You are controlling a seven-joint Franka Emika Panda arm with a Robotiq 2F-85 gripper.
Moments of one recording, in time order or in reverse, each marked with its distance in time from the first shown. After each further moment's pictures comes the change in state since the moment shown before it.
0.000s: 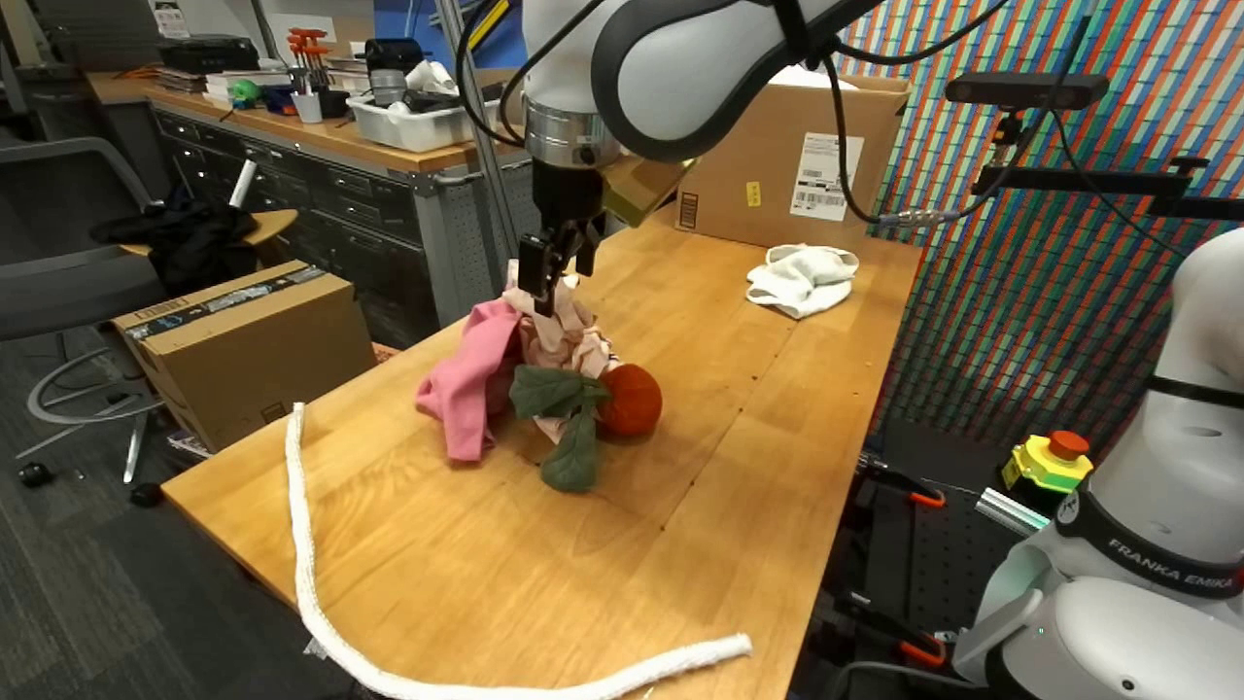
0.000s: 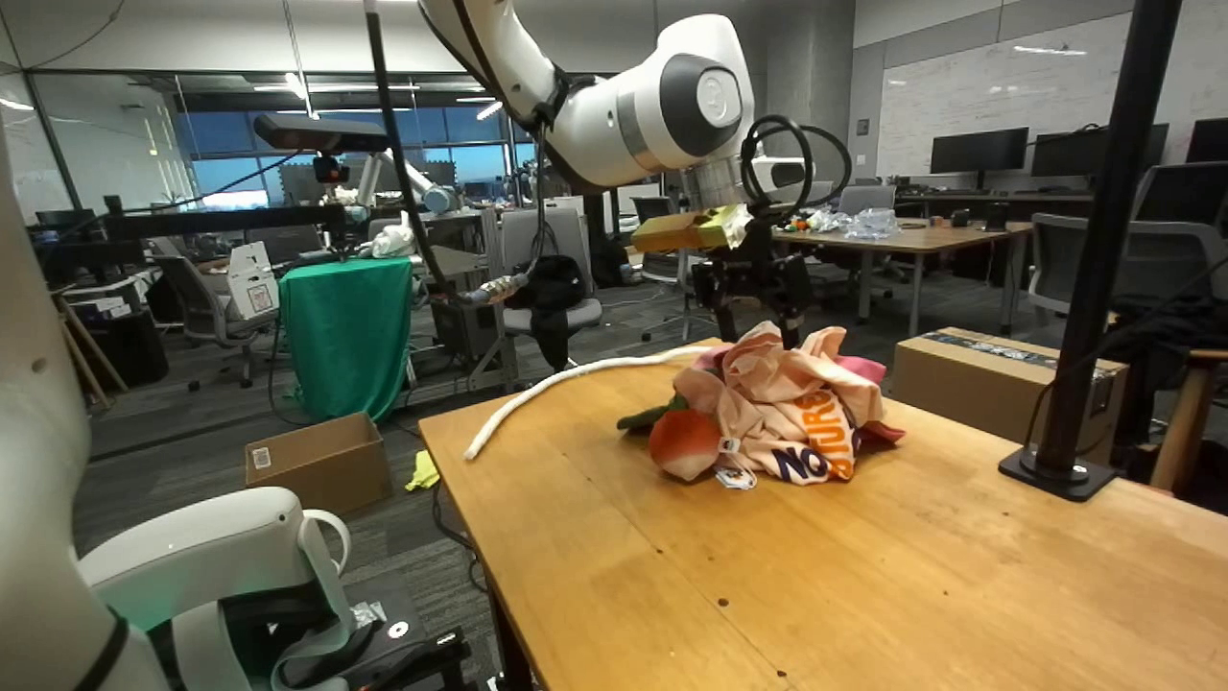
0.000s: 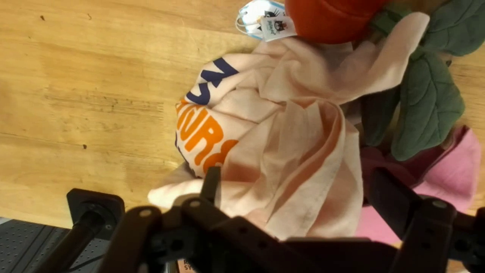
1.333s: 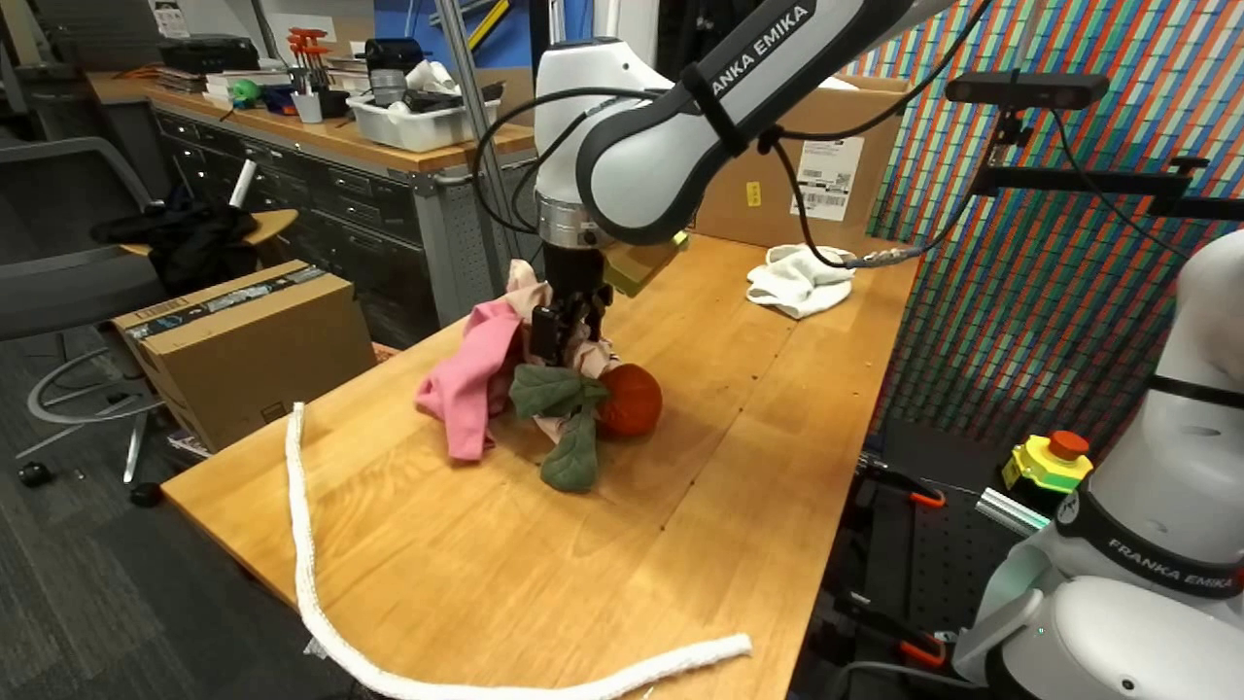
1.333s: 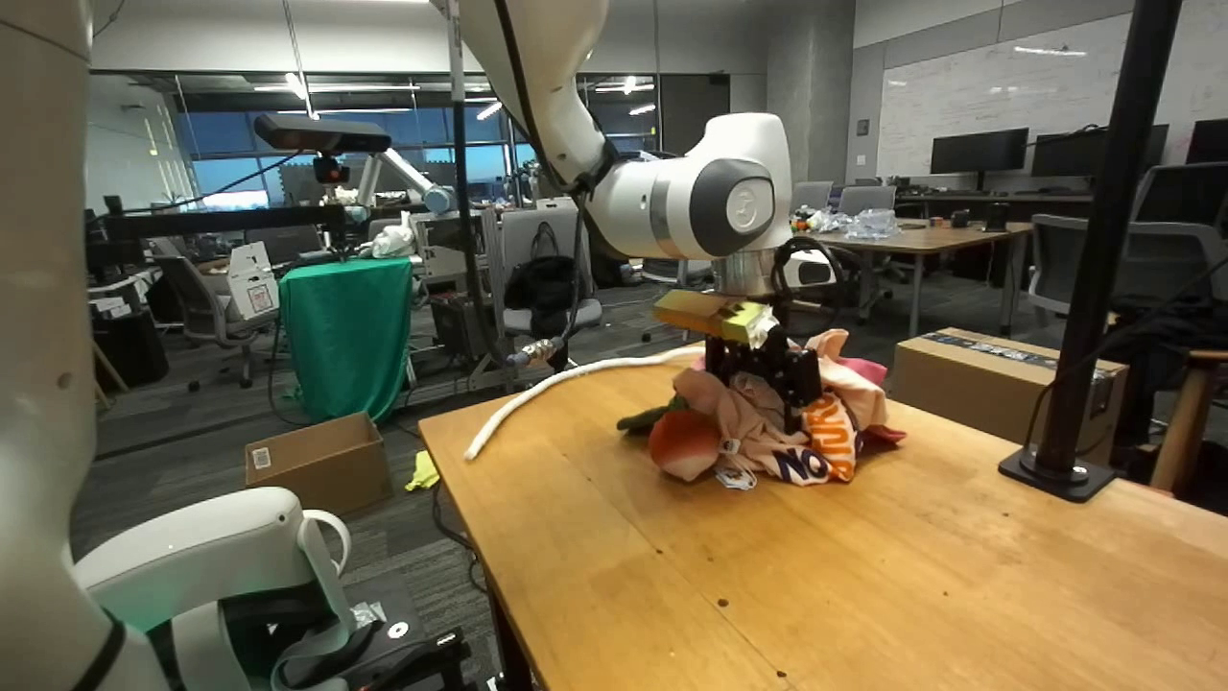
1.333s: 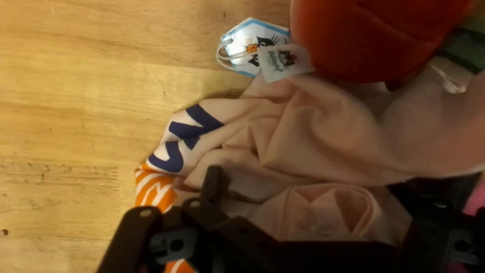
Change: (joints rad) arm -0.034 0.155 -0.015 -0.020 0.129 0.110 -0.096
